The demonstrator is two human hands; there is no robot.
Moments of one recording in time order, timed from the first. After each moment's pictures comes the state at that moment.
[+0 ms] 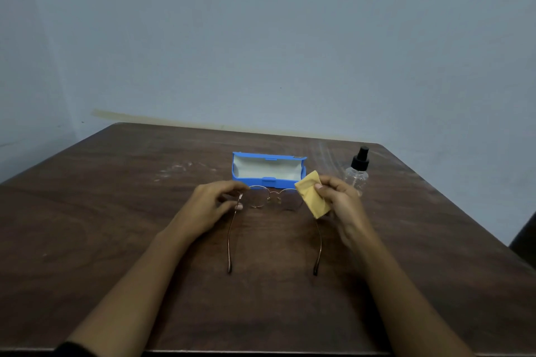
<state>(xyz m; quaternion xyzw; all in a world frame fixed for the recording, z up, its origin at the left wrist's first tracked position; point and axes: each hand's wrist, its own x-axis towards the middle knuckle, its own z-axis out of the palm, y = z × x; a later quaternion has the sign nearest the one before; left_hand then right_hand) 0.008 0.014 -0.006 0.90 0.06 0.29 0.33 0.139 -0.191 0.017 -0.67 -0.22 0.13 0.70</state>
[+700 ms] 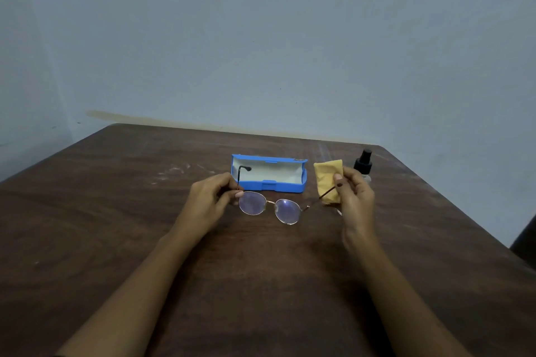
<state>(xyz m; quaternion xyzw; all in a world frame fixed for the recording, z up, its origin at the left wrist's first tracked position) 0.013 0.005 0.000 0.85 0.07 0.40 0.33 0.137 -0.189 0.021 -0.62 -0.17 -0.04 0.77</state>
